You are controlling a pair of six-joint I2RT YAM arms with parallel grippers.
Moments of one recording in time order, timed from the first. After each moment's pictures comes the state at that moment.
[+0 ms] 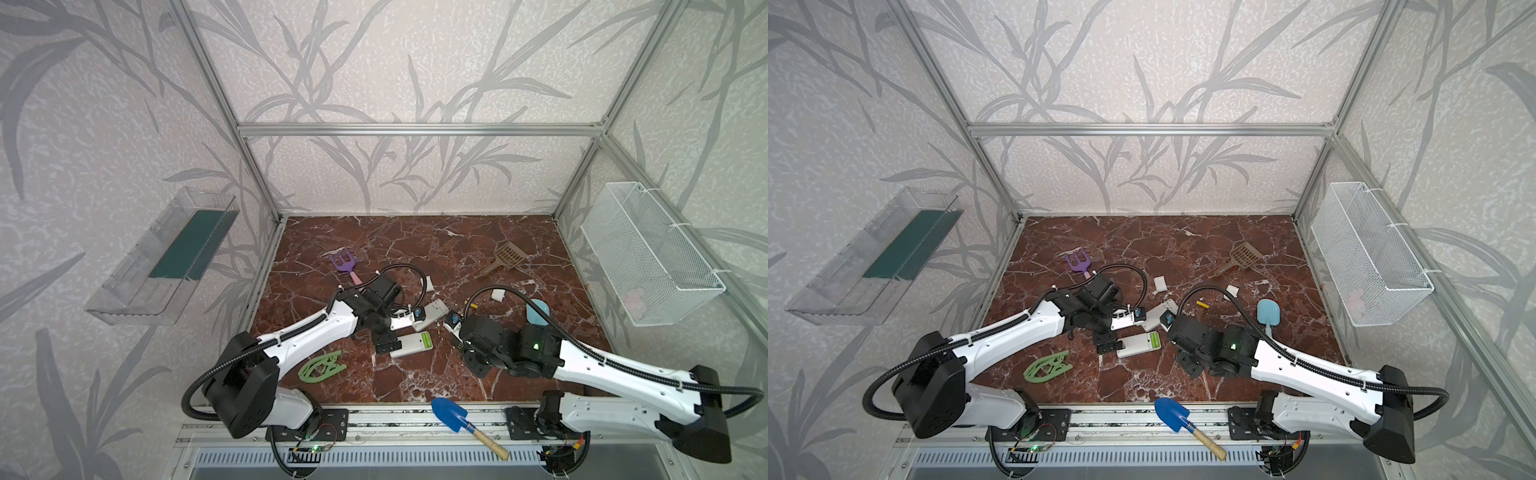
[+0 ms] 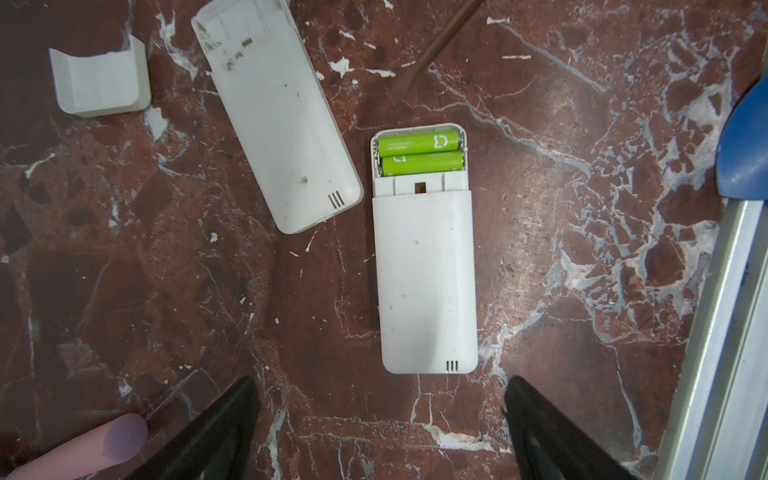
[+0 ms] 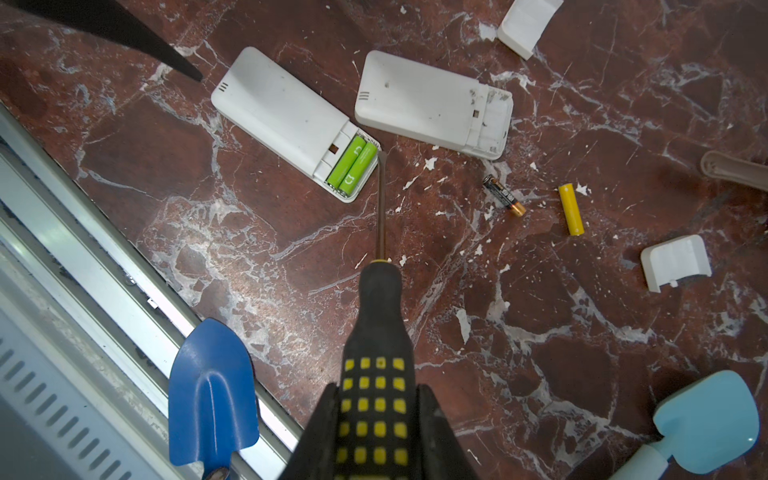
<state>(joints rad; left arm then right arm) -0.70 1.43 0.92 -0.71 0.17 0.70 1.12 1.07 0.89 -0.92 0.22 0.26</state>
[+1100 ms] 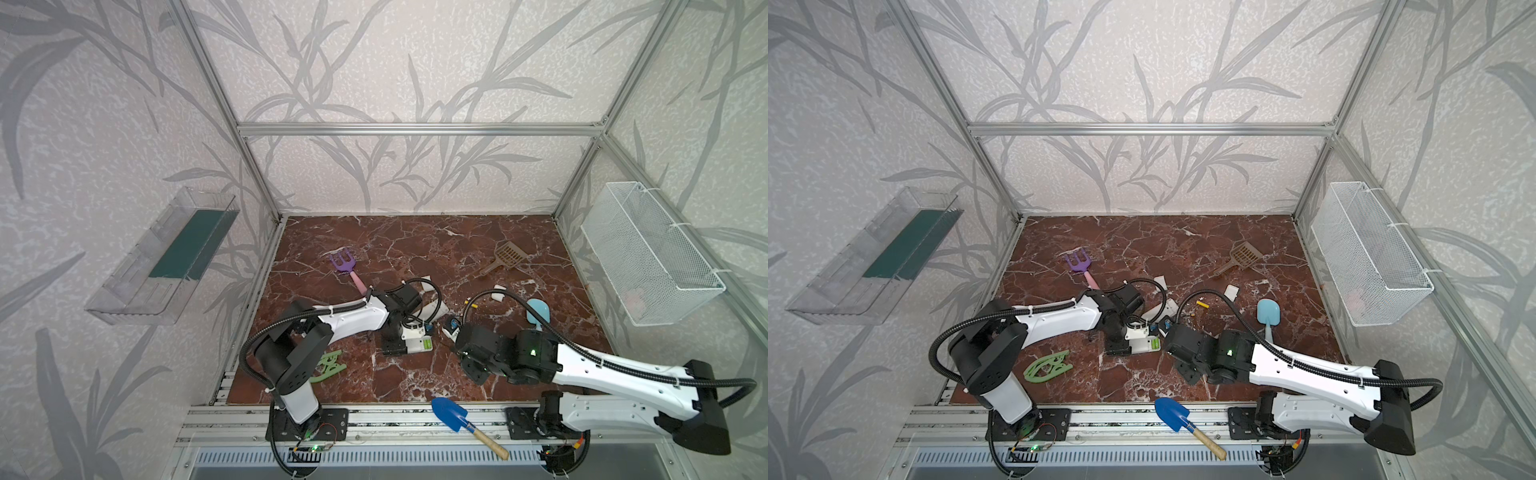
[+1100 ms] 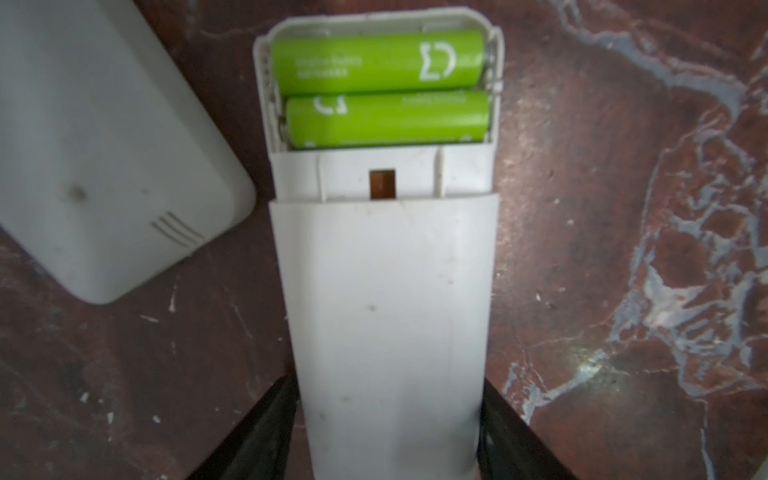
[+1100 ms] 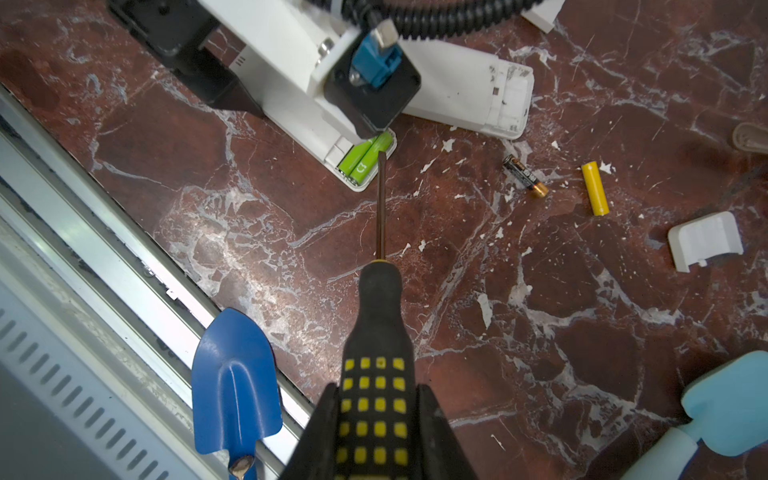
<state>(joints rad) -0.79 1.71 0.99 -0.72 0.08 0.69 1.21 1.09 0.89 -0.95 0.24 0.36</state>
